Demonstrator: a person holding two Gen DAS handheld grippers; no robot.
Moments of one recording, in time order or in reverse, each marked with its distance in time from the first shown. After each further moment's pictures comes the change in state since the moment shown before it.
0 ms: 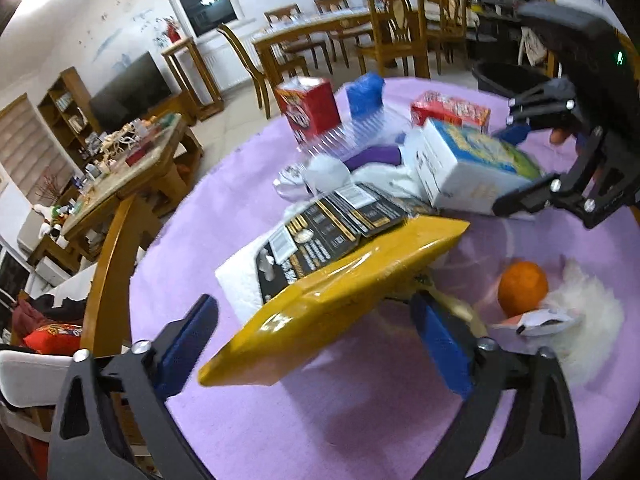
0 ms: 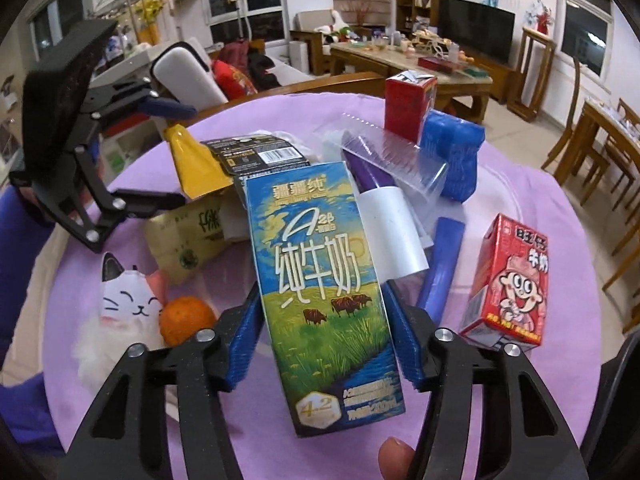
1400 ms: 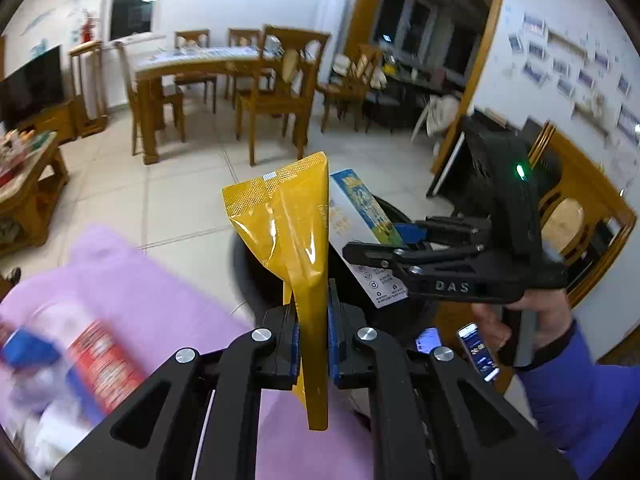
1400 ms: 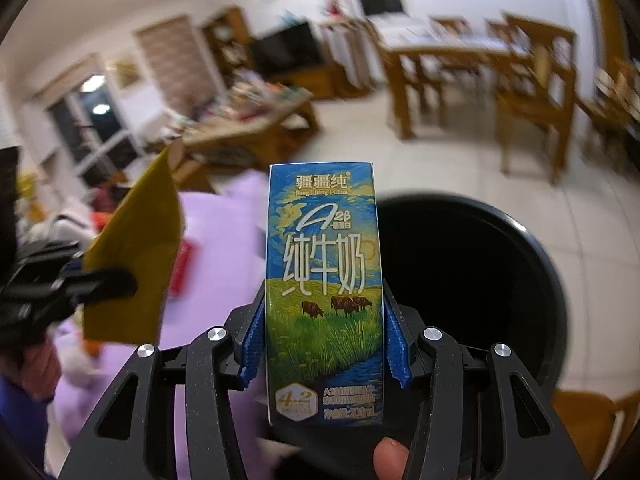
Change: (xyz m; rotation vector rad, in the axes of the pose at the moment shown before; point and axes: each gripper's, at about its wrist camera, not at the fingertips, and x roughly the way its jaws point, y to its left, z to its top) left arm 0.033 -0.224 0.285 -0.107 -0.133 -0.493; right arm -0.205 -0.267 -0.175 0.636 -0.162 -0.277
